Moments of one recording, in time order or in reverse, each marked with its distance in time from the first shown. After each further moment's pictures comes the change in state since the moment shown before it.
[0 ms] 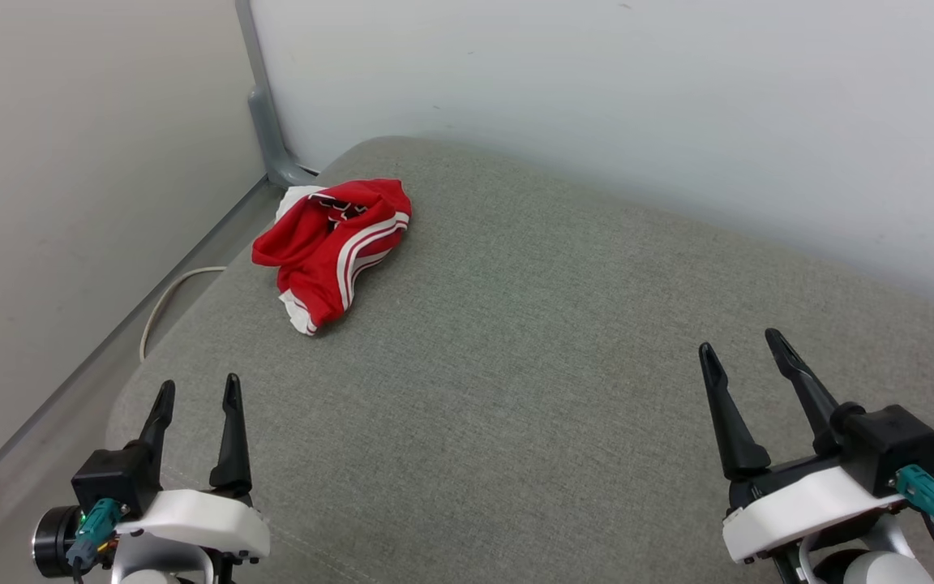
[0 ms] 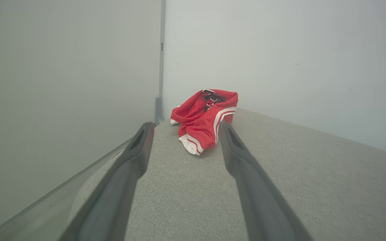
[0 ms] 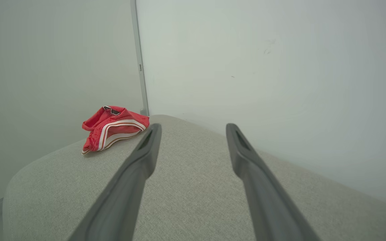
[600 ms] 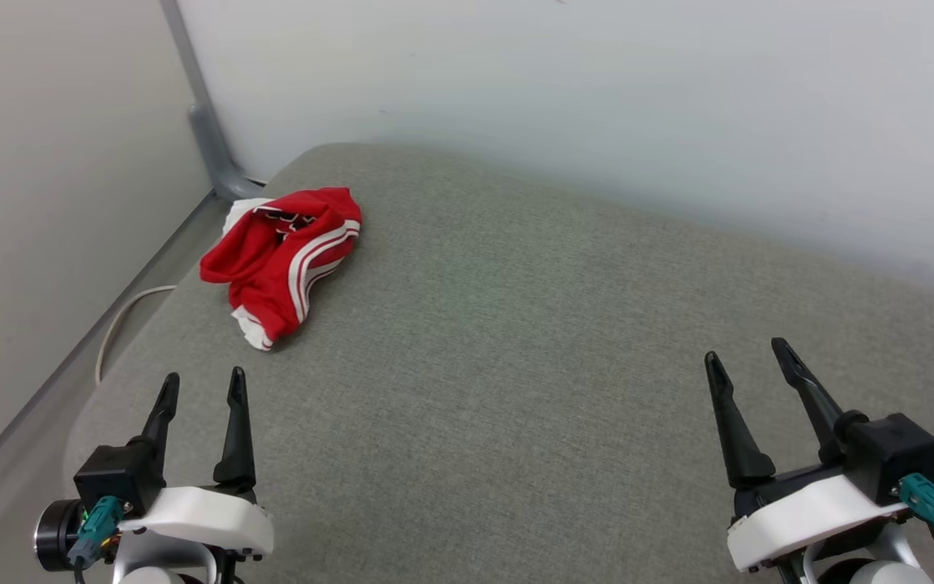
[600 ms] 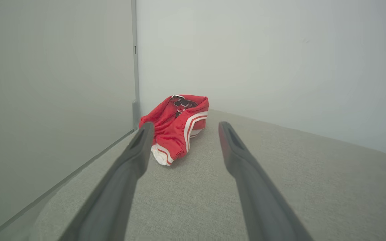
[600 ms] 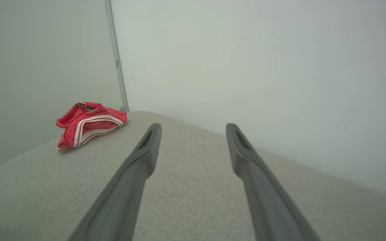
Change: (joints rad) left arm 0.000 0.009 -0.030 -0.021 -0.010 0.011 0.000; right arm 0.021 0.000 -0.016 -0.012 -0.017 0.000 0.006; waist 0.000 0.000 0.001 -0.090
